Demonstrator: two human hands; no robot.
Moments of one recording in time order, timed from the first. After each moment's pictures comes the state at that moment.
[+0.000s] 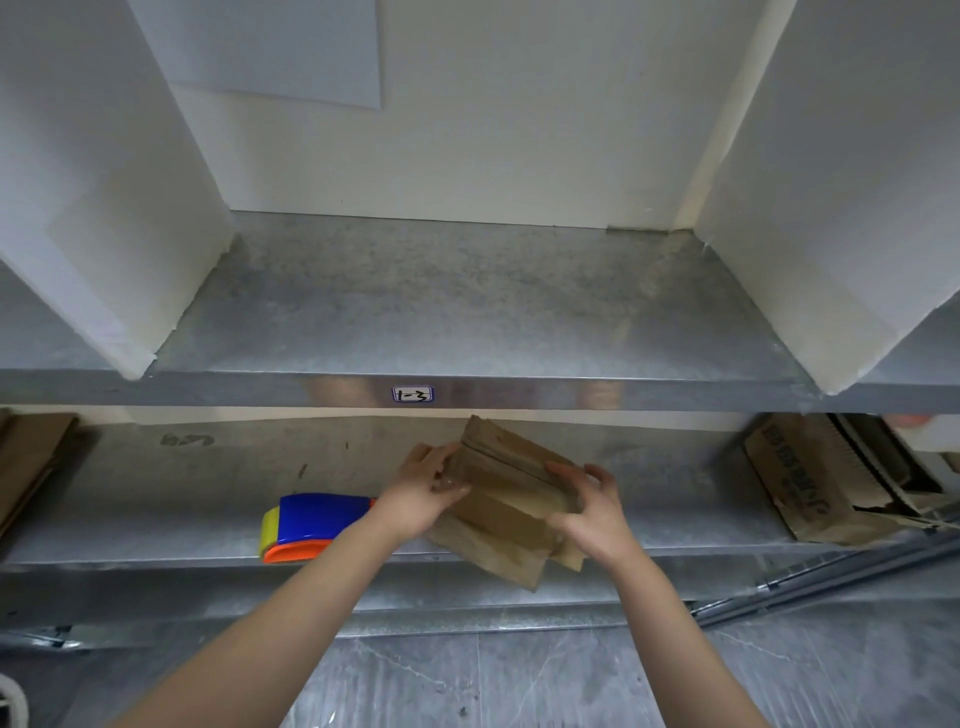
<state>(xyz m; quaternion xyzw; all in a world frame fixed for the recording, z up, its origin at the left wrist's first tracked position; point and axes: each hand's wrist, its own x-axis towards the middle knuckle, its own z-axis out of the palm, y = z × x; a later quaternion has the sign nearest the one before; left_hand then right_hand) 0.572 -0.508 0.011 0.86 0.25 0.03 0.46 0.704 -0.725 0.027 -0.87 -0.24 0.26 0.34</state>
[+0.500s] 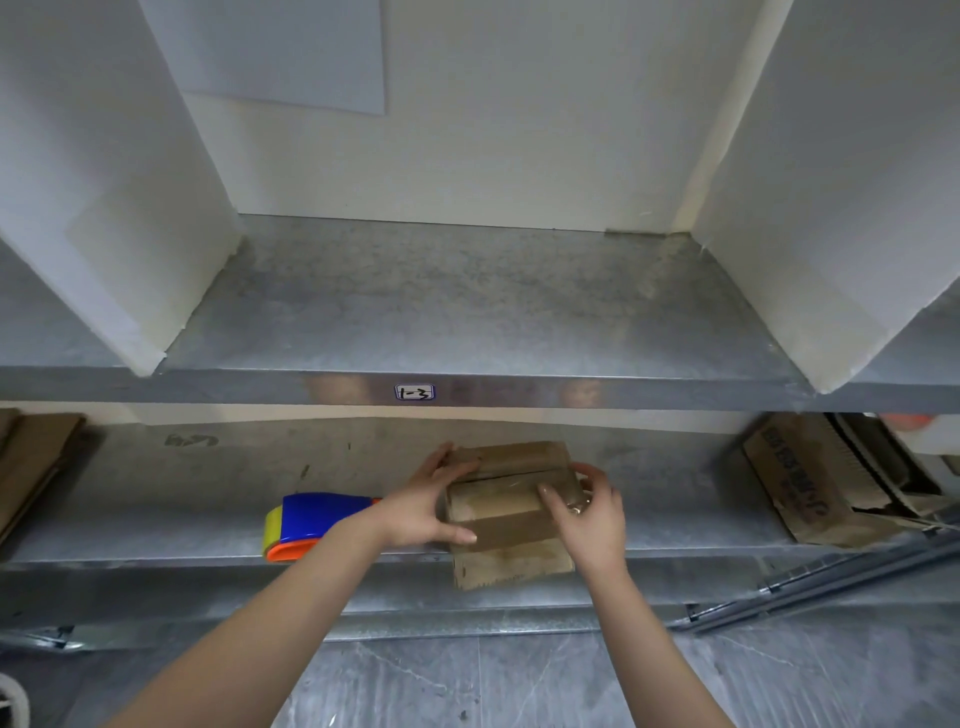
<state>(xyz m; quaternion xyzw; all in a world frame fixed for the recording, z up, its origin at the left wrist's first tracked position) 0.560 -0.505 0.016 0.89 0.14 -0.10 0.41 0.687 -0.716 0.010 -0.88 -0.14 0.11 0.45</state>
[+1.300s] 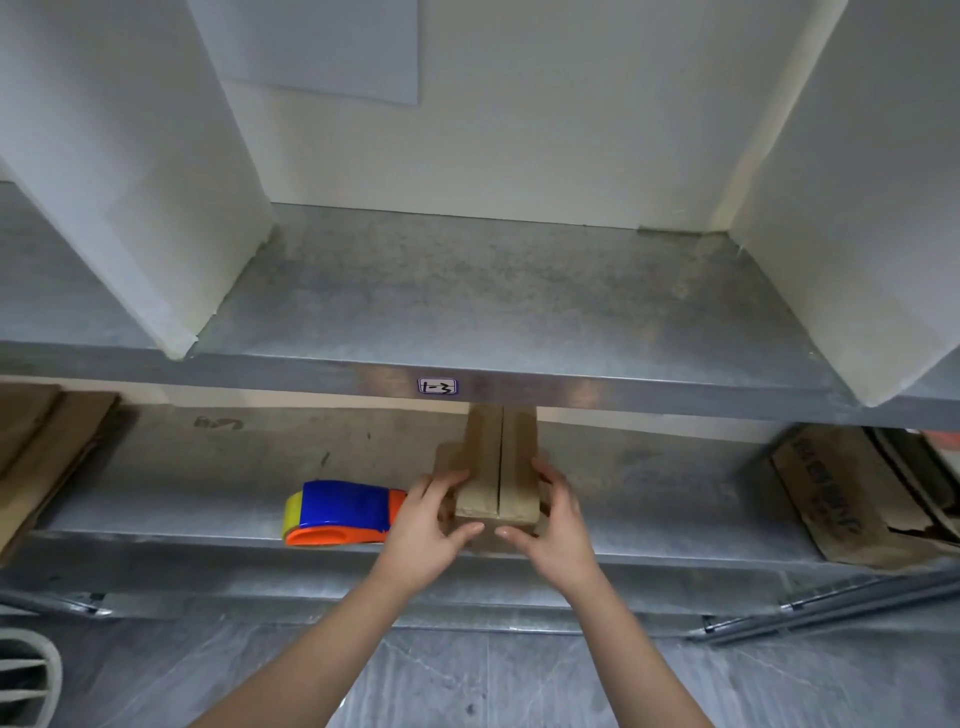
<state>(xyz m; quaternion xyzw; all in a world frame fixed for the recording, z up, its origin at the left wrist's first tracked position) 0.527 -0.545 -0.006 0.86 0.27 0.14 0.41 0.662 -0.692 -0.012 -0.82 -0.30 0.23 0.43</state>
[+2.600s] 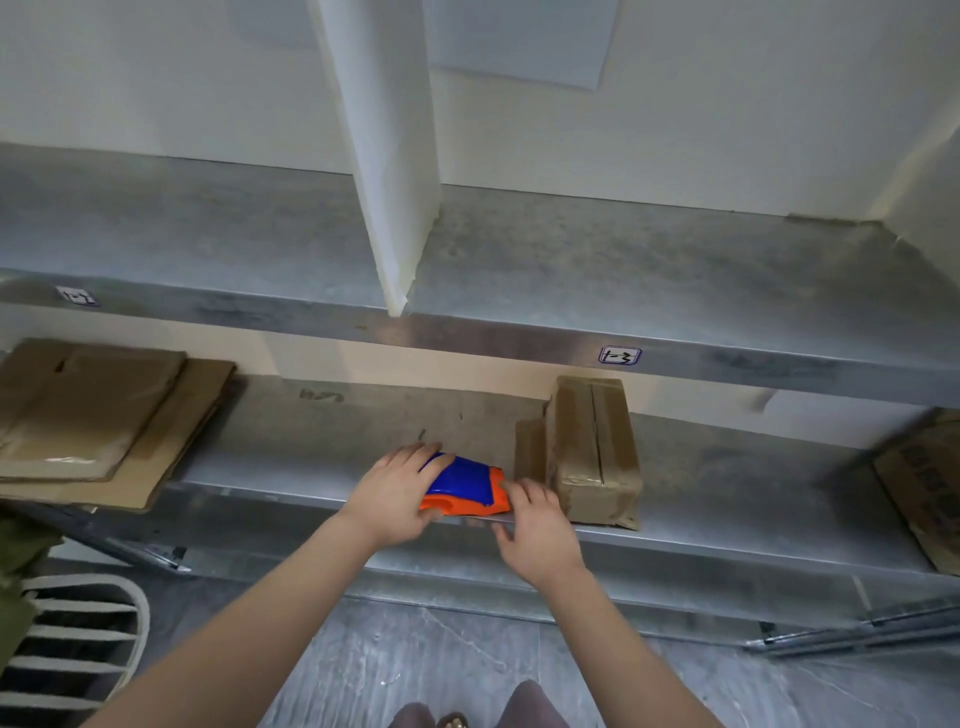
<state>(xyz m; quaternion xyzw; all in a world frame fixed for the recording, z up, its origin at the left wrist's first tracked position) 0.410 -0.414 -0.003 0.99 0.14 0.01 0.04 0.550 -0.593 -0.026 -0.86 -0.46 0.17 0.15</state>
